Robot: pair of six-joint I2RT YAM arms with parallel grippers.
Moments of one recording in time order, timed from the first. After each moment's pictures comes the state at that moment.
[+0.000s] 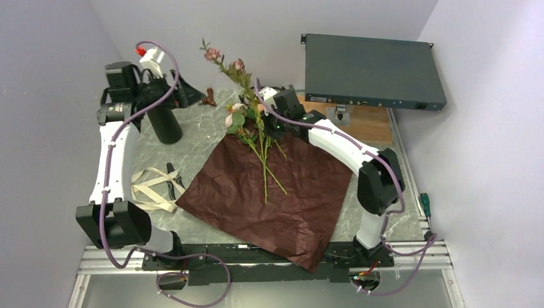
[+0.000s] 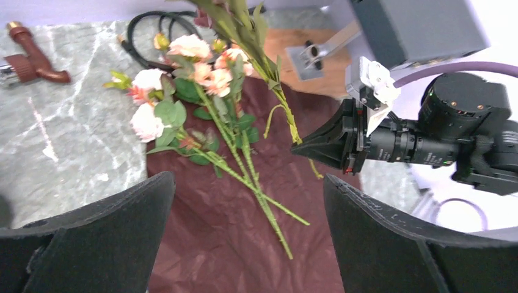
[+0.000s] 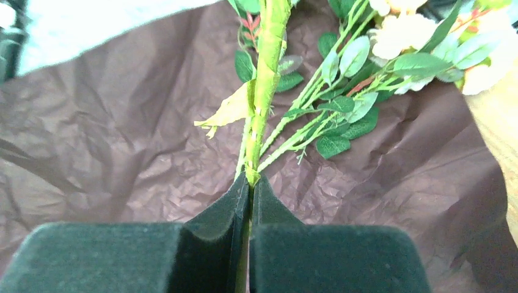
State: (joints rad) left arm 0.08 1.42 1.55 -0.55 0.73 -0.20; right arm 0.63 1.85 1.56 -0.44 -0.14 -0.03
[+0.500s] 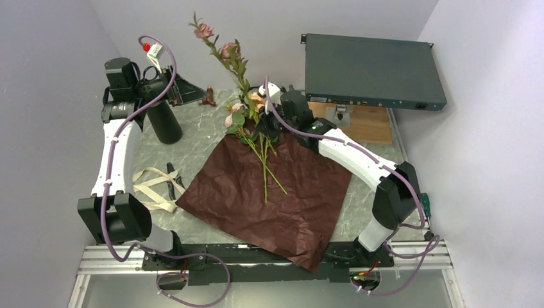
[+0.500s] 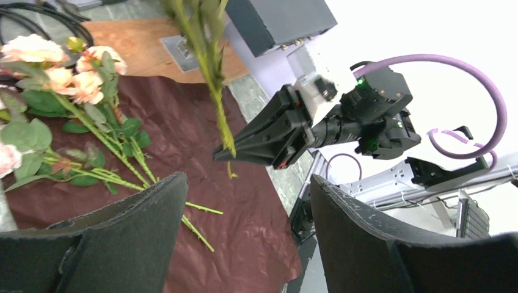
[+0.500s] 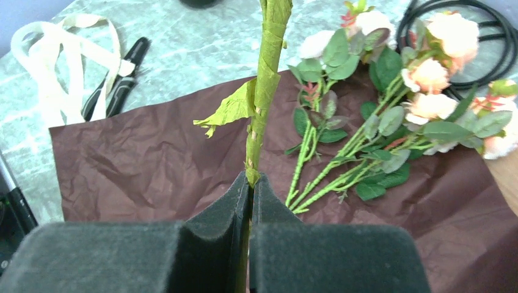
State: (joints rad) left arm 0.14 1.46 1.52 -0.31 1.20 -0.50; right arm 0.67 1.65 1.43 -0.21 -0.24 0.04
